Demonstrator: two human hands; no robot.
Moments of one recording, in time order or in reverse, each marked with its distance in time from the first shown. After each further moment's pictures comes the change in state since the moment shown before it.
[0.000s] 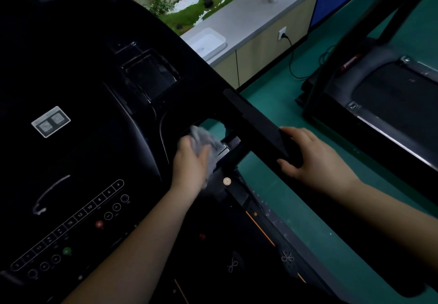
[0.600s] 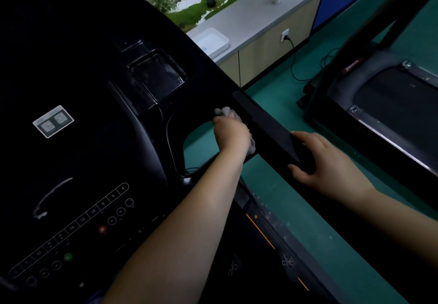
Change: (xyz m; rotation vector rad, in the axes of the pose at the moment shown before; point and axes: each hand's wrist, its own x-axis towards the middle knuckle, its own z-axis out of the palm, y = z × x) left_hand 0.046 0.089 0.055 -0.410 0.091 -0.417; right_hand 0.001 -0.001 0.001 -0.017 -0.002 0.010
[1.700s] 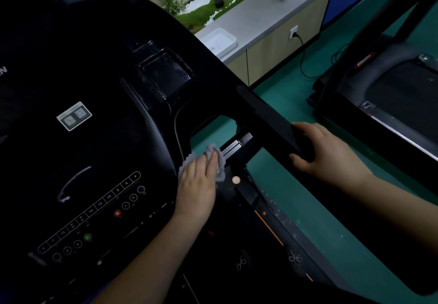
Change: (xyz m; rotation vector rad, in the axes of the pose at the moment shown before) left_hand -0.018 -0.135 -0.123 1.167 0.008 1.025; right_hand 0.001 0.003 0.001 0.009 0.004 -0.006
